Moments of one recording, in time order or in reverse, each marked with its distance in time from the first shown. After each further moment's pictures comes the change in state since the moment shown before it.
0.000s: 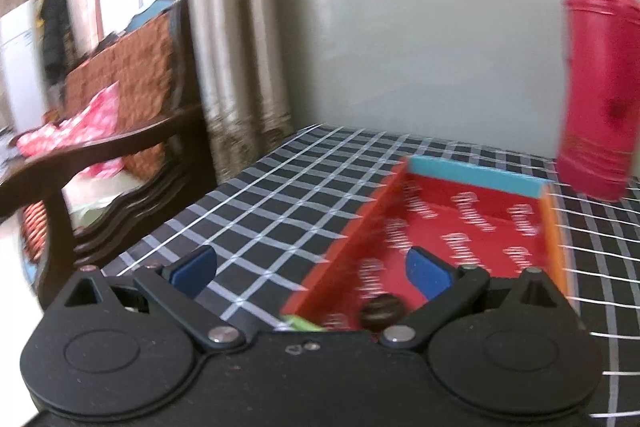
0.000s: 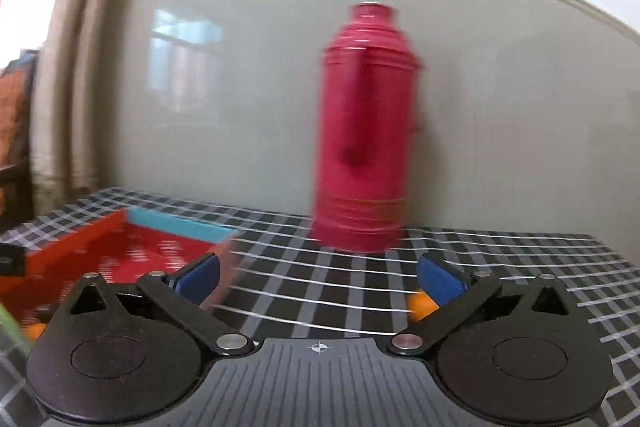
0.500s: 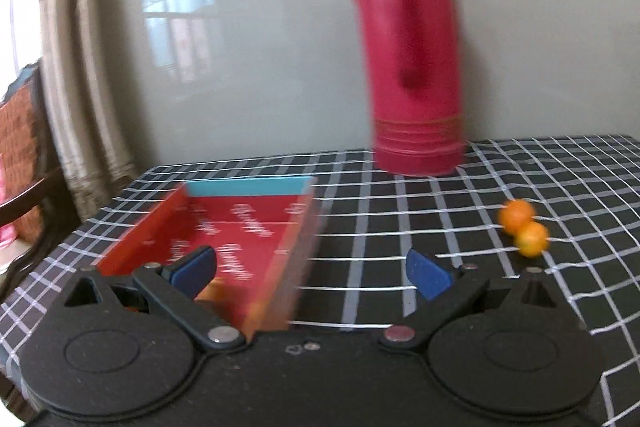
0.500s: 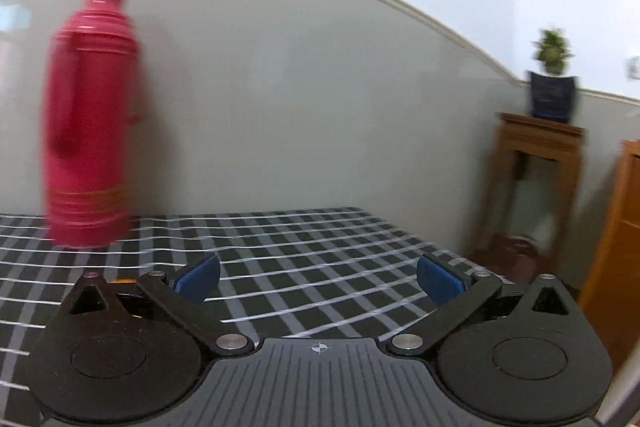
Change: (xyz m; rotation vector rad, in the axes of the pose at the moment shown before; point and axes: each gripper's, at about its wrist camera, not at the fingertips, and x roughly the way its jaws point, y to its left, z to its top) left arm -0.041 -0.148 -0.030 0.210 -0.082 -0.297; right arm -0.024 -0.119 -0.012 0.091 0.029 -0.675
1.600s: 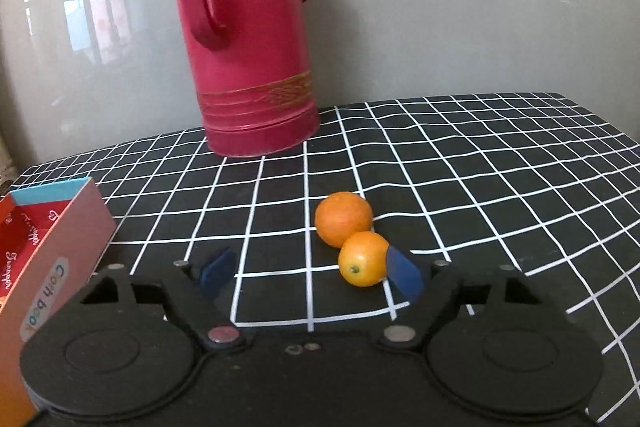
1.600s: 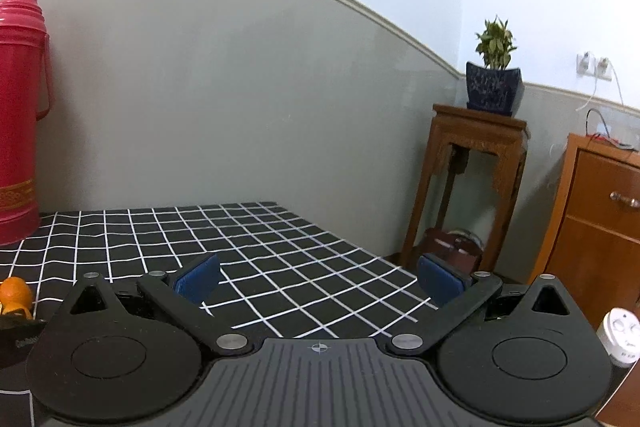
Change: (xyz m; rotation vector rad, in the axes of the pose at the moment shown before) left arm 0.058 -0.127 0.010 0.073 0.098 -0.215; right arm 0.029 -0.057 0.002 0.012 0.024 -0.147
